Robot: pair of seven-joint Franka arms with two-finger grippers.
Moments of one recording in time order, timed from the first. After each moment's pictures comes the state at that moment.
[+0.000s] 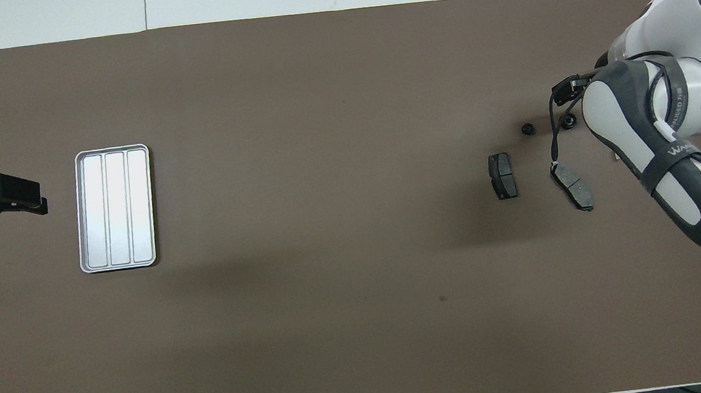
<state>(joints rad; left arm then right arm) -0.05 0.00 0.02 -1.64 -0.01 1.58 -0.06 -0.04 0.47 -0.02 -1.65 -0.02 2.15 -0.10</state>
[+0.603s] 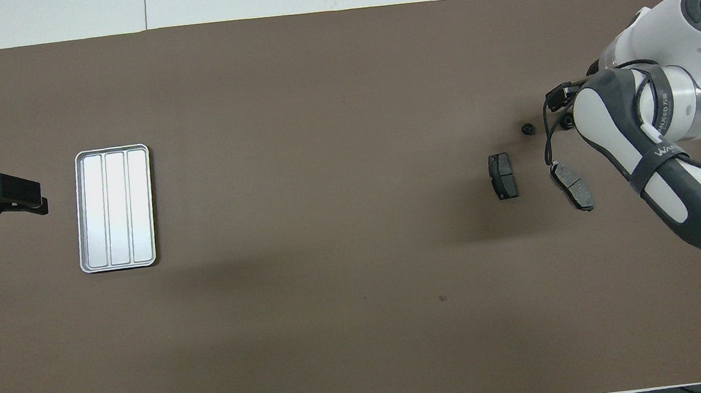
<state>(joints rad) -0.05 0.00 0.02 -1.64 -0.01 1.58 -0.06 -0.04 0.49 -0.02 -1.70 -0.02 2.20 -0.12</state>
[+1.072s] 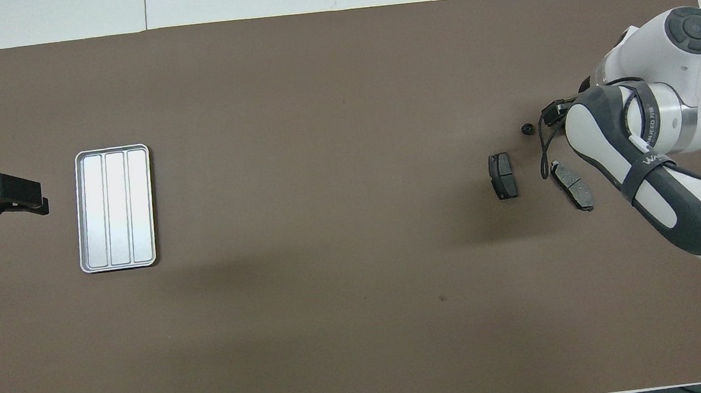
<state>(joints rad) -0.05 0.00 0.02 -1.64 -0.01 1.58 -0.06 -0.04 0.49 -0.02 -1.75 -0.02 2.23 -0.15</state>
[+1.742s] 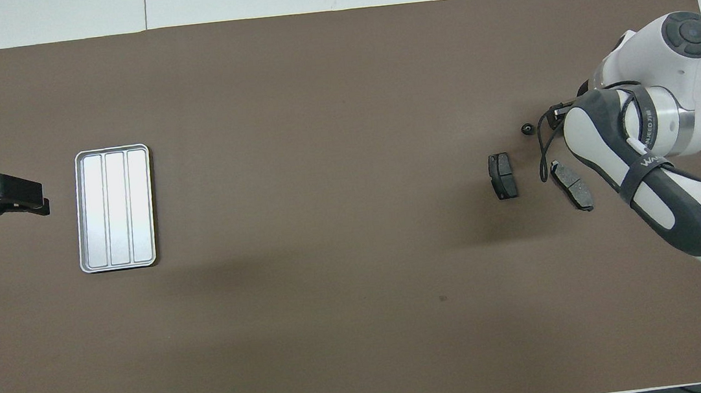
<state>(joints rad) -0.05 0.00 0.02 -1.66 -0.01 1.58 -0.06 -0.04 0.48 -0.02 -1.74 -0.02 2.22 -0.15</state>
